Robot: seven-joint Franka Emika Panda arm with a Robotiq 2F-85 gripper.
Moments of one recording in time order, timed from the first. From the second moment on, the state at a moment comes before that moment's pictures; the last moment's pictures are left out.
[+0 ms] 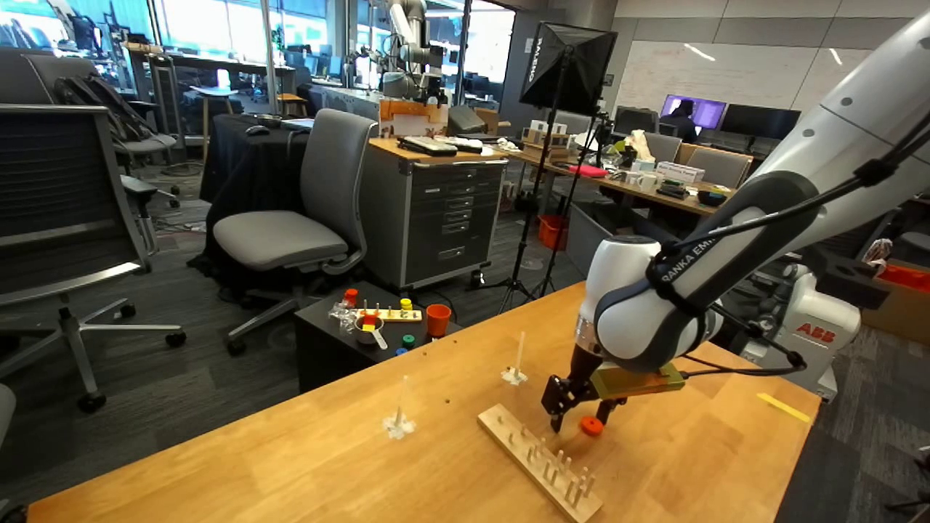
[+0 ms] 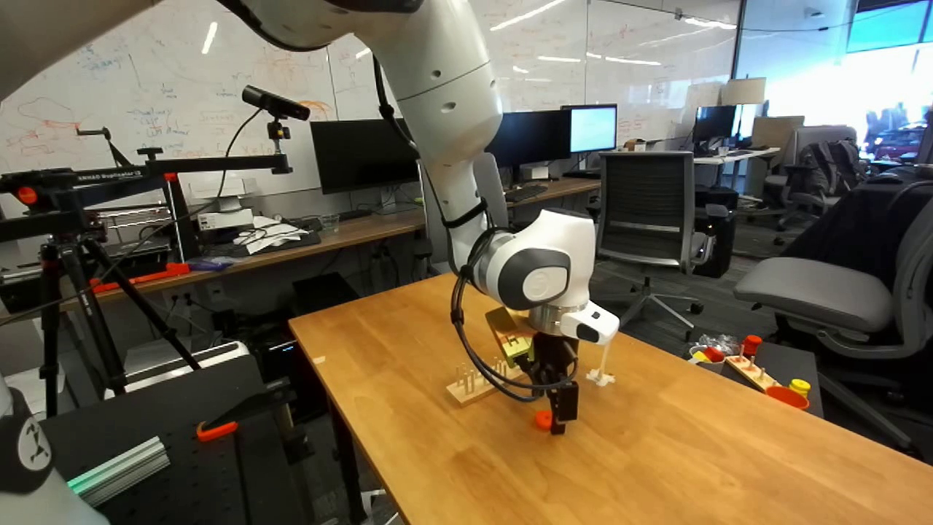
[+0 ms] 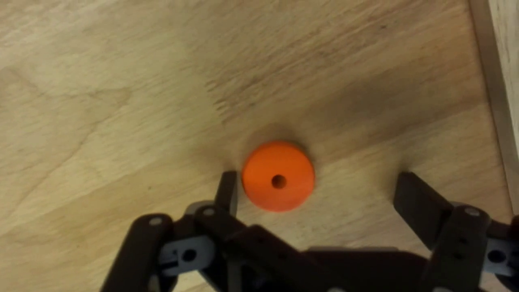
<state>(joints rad) 0.13 0.99 -0.05 -1.78 0.16 2.70 0.34</state>
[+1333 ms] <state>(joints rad) 0.02 0.96 0.03 -1.80 0.26 2.70 0.34</state>
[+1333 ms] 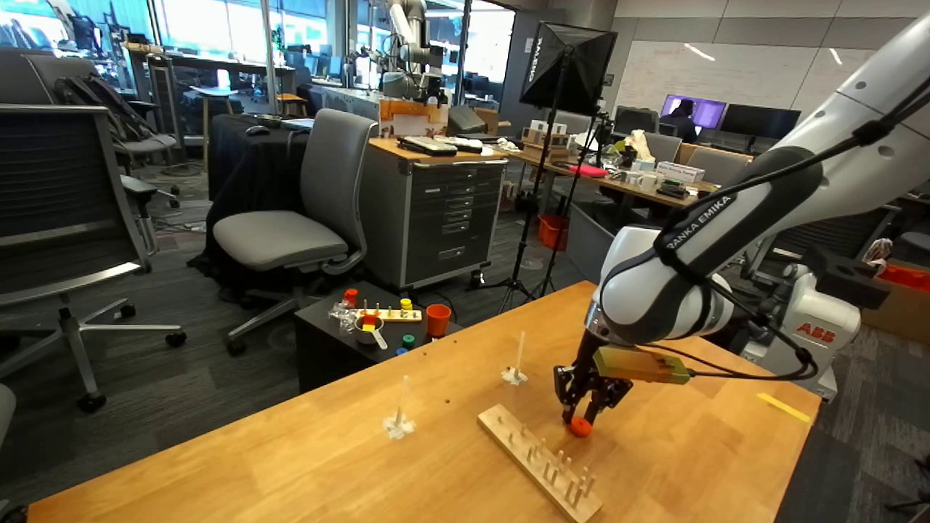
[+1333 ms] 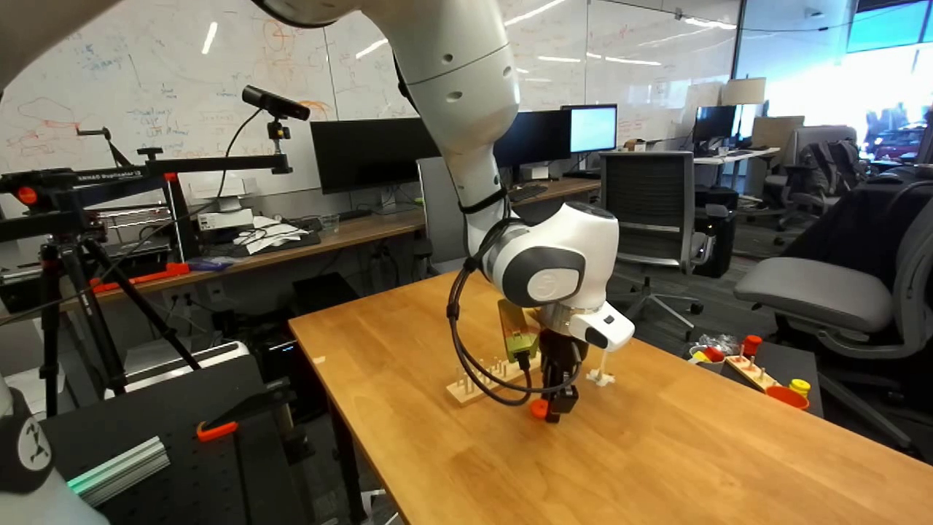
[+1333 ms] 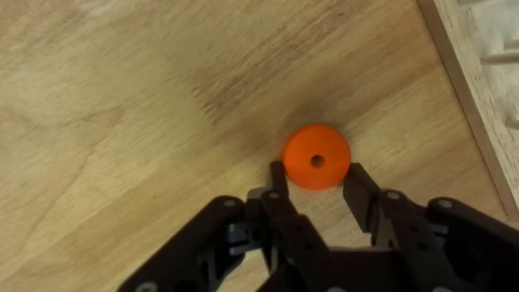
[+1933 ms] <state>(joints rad) 0.01 0.96 0.04 -1.80 0.27 2.70 0.33</state>
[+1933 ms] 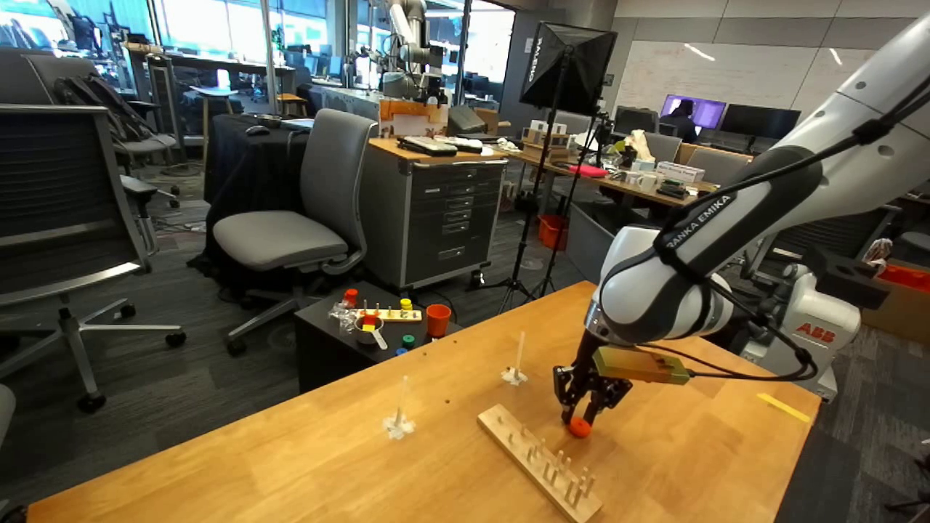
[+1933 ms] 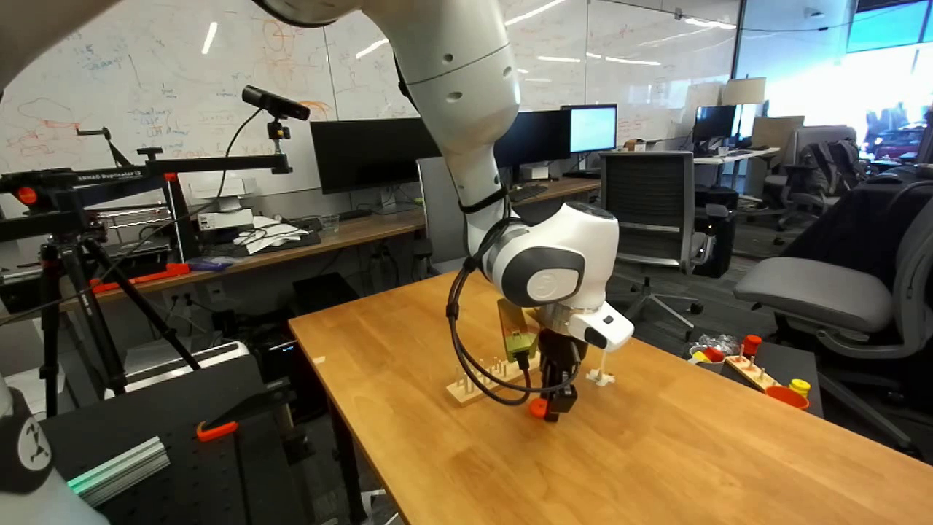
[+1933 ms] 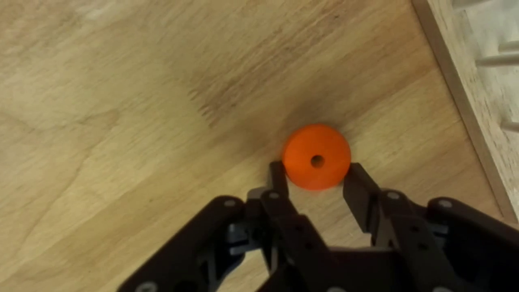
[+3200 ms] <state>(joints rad) 0.14 0.95 0.03 -1.73 0.24 2.69 0.33</state>
